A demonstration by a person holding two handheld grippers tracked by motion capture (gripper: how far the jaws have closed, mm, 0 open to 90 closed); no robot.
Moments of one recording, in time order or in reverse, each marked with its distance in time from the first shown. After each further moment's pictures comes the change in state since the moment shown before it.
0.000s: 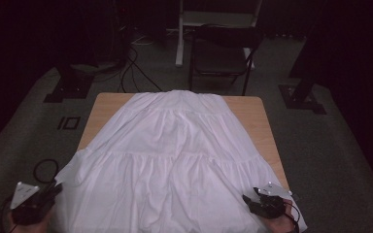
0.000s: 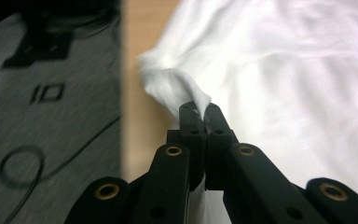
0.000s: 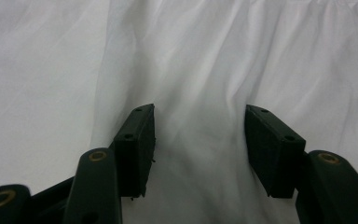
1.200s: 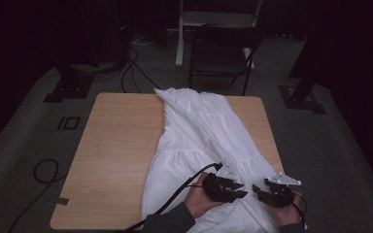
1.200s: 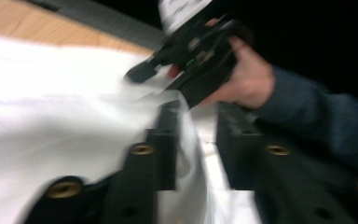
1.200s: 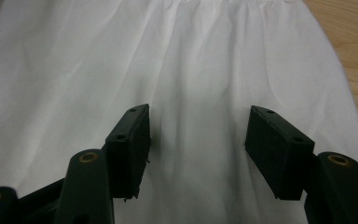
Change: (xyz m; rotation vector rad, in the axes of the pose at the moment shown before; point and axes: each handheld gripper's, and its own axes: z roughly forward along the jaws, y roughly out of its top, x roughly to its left) left arm -0.385 0.097 0.143 0.178 -0.976 0.431; right arm -0.043 0.006 0.006 0.005 -0.097 0.094
